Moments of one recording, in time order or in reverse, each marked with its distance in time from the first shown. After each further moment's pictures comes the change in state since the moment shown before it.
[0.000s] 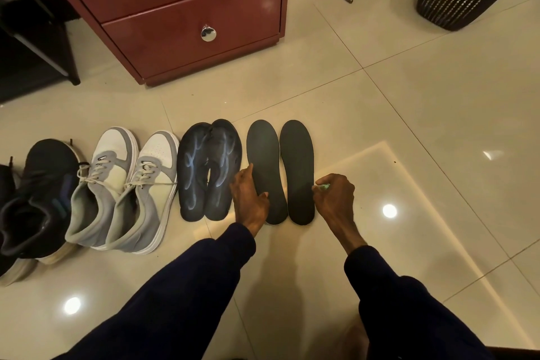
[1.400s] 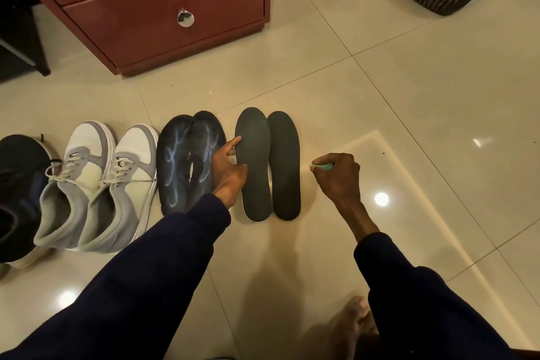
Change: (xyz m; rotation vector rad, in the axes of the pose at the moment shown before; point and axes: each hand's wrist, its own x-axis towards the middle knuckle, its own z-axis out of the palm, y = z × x) left_hand 0.046 0.034 -0.014 -0.288 0.004 -0.062; right_hand 0.035 0.001 -0.037 0.102 -0.028 -0.016
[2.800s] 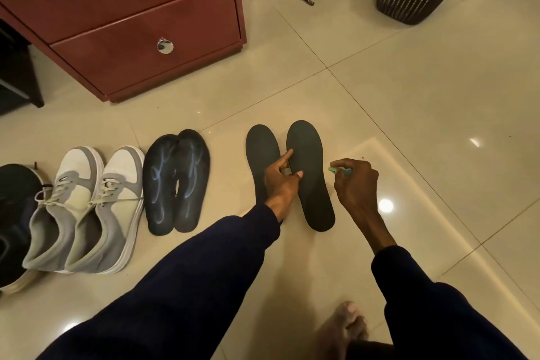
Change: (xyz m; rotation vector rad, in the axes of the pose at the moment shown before) left_hand -0.057 0.044 0.130 -0.208 -0.185 -0.116; right_hand -0.002 0.029 -0.066 -0.028 0.155 -0.076
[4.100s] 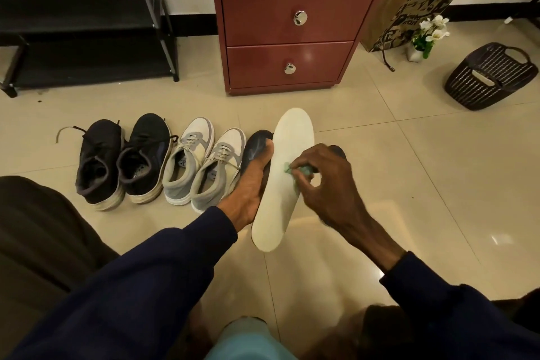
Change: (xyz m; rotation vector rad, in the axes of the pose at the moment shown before) left_hand -0.154 0.077 -0.280 -0.750 -0.240 -0.202; right_hand -0.182 -0.234 0.024 0.057 -0.299 -0.935
